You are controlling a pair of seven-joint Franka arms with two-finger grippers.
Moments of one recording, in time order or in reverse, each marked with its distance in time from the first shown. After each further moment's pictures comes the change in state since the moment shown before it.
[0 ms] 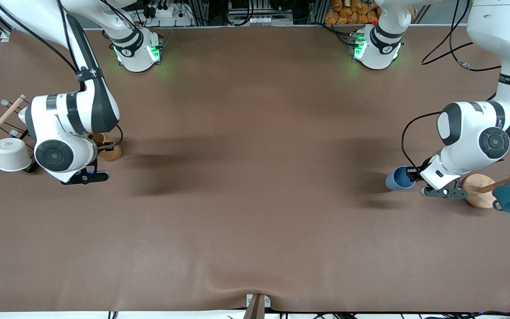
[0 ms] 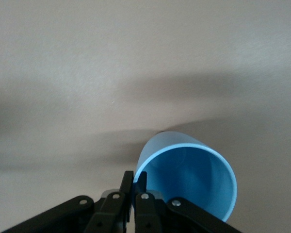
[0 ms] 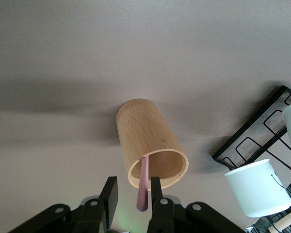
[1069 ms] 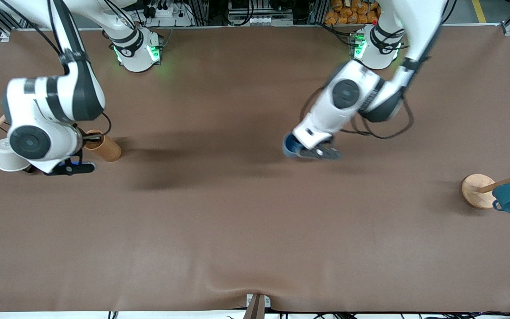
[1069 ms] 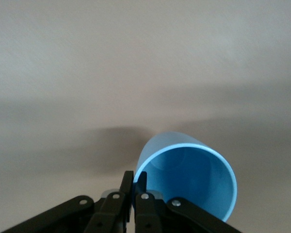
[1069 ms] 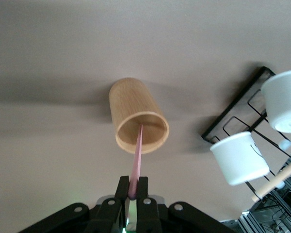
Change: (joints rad) left arm -0.299 -0.032 -0.412 0.006 0.010 -0.049 -0.787; right arm -0.014 -0.121 0.001 0.018 0.003 -0.128 -0.019
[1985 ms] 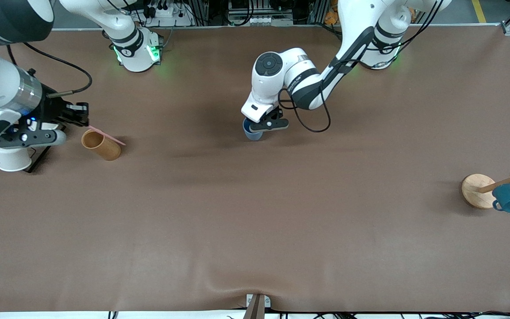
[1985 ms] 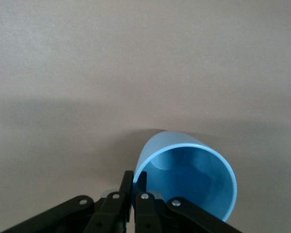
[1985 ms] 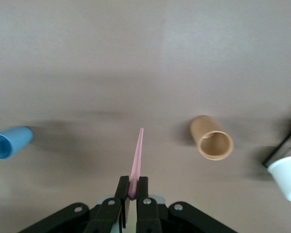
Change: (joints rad) left arm -0.250 0.162 0.002 0.068 0.227 0.081 -0.545; right arm 0.025 -0.045 0.031 0.374 0.320 -0.127 0.055
